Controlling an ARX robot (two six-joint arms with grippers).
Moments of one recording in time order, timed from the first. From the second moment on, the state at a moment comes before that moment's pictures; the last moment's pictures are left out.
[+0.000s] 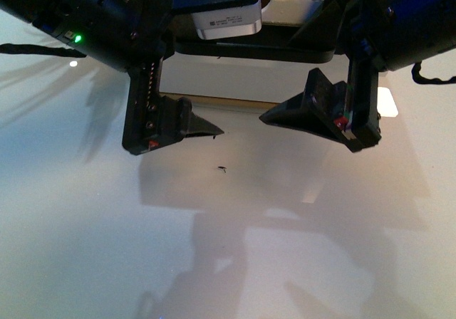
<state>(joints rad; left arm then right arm) -0.37 1.87 1.10 -0.20 0.55 1.18 0.36 1.77 1.07 -0.23 -0.51 -0.92</state>
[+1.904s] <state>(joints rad) 0.00 0.40 0.13 0.28 0.00 0.02 0.01 0.26 0.15 0.10 0.01 -0.01</state>
